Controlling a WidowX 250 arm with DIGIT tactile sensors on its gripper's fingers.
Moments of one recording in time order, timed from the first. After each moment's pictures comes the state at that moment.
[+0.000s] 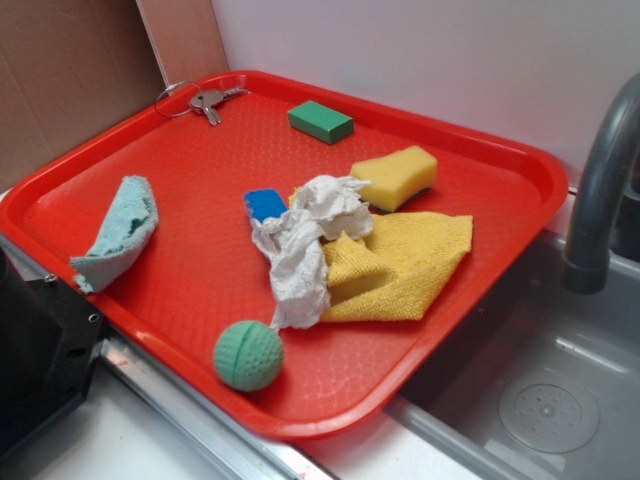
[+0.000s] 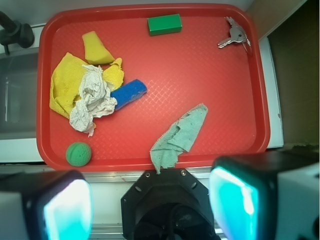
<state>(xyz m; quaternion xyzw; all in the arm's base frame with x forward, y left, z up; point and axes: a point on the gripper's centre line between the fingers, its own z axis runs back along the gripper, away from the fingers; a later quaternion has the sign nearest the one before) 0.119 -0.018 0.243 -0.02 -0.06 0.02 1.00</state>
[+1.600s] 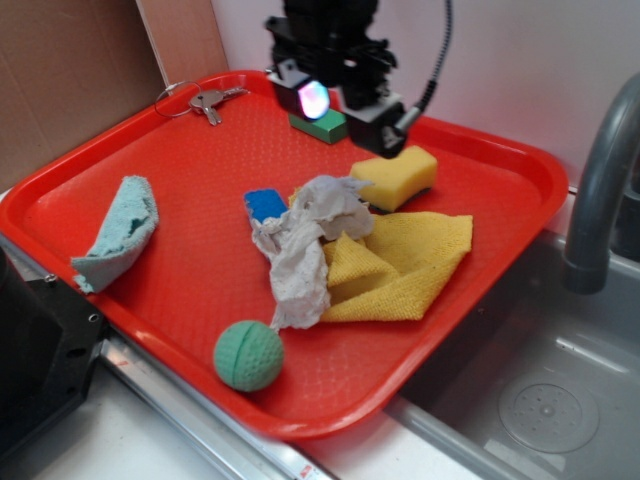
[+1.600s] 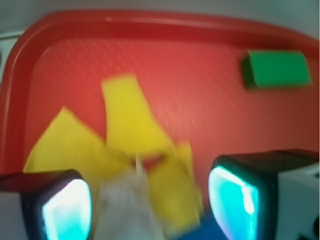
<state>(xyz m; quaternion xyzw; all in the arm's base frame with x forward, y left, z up) 0.282 -0.091 0.081 -0.01 -0.05 -0.04 1.00</state>
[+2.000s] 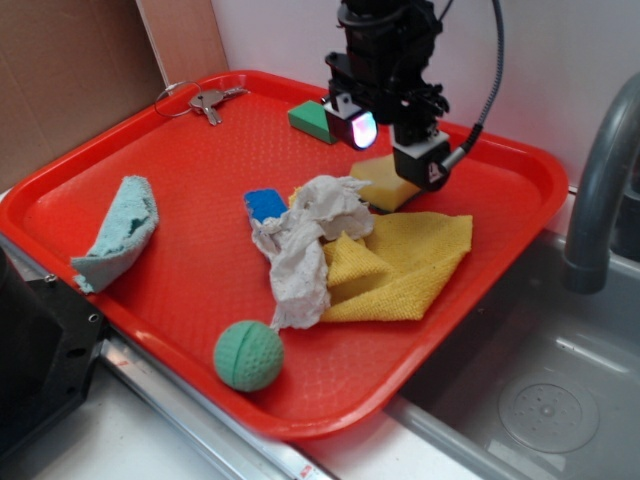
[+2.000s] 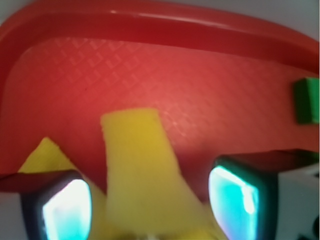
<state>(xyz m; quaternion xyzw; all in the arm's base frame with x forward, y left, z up) 0.300 -0.100 0.044 -0.01 -0.03 -0.06 1.00</state>
